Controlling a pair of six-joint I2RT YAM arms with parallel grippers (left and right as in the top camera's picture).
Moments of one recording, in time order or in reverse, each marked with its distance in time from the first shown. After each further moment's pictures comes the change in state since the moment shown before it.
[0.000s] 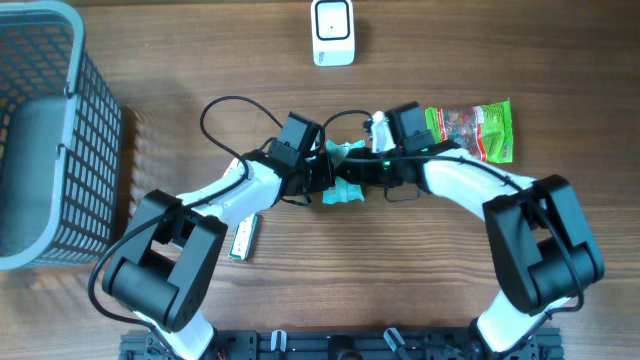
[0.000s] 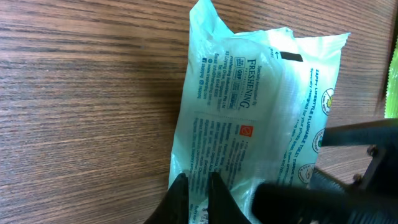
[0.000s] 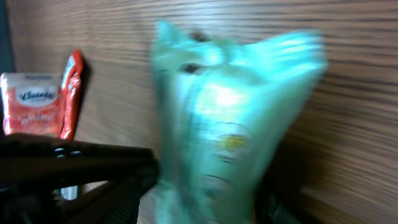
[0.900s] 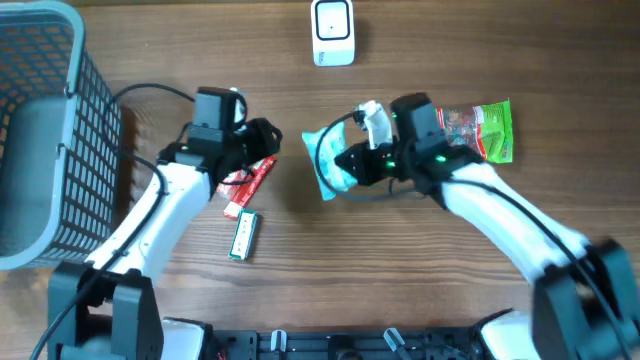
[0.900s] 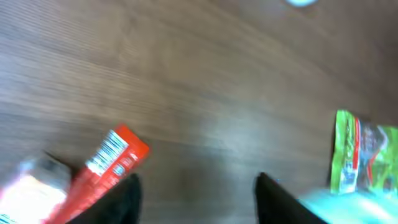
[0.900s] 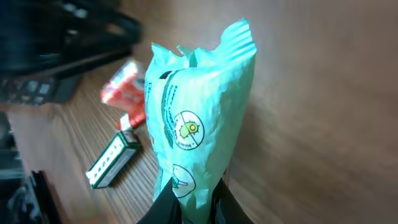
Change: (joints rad) left arm 0.321 -0.283 -0.002 -0.139 -0.028 0.044; right arm 0.031 -0.309 -0.006 -0.065 -0.015 -0.277
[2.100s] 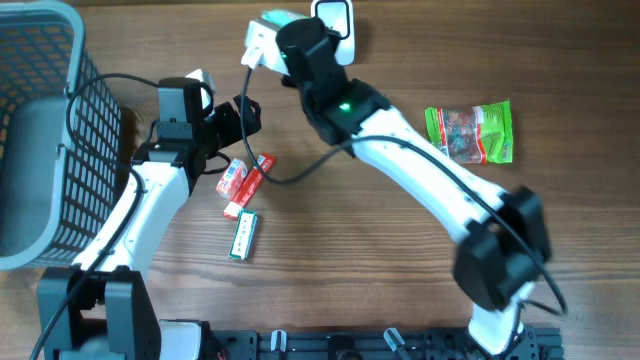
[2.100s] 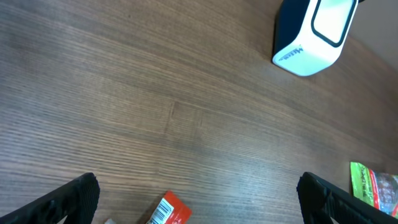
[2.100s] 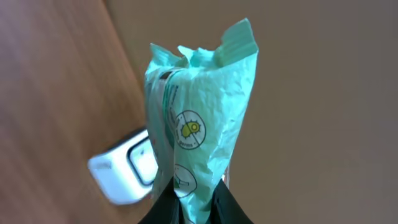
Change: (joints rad) left arm 0.121 -0.002 0.000 0.121 -0.042 0.100; right arm 0.281 0.448 0.760 0.127 1.033 -1.122
